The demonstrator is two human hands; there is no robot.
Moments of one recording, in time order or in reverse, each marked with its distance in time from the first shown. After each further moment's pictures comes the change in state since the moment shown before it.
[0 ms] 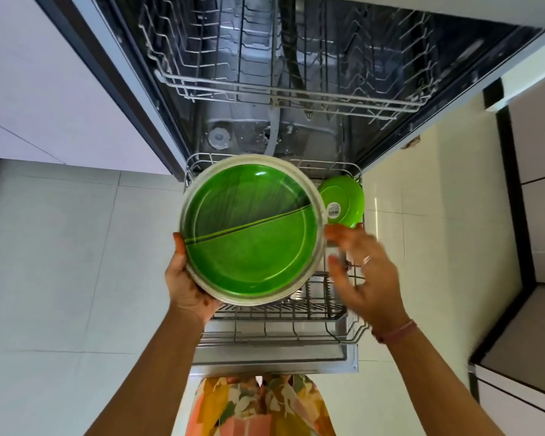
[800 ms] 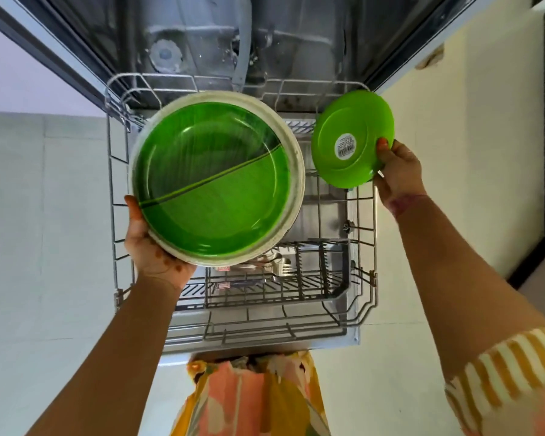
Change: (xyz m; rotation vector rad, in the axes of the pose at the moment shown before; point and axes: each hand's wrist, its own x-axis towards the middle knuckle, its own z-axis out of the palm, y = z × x) left_hand 0.120 -0.078 -0.052 -0.002 -0.036 0.091; right_hand 0.036 0.249 0.068 0.812 0.358 1.094
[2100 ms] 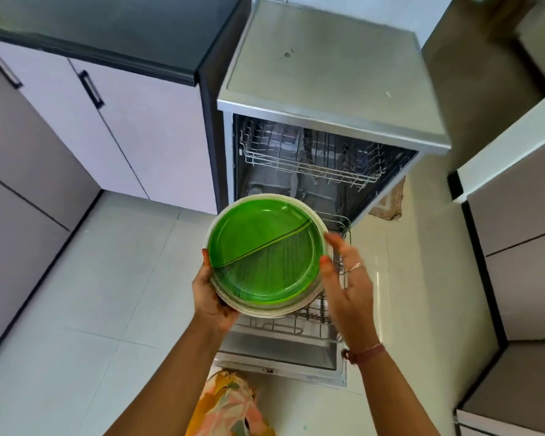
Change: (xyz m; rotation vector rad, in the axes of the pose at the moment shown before) left_hand -0.366 0.157 0.048 -0.139 -0.119 -0.023; right_hand -0.521 -0.145 0.004 -0.437 -0.357 -0.954
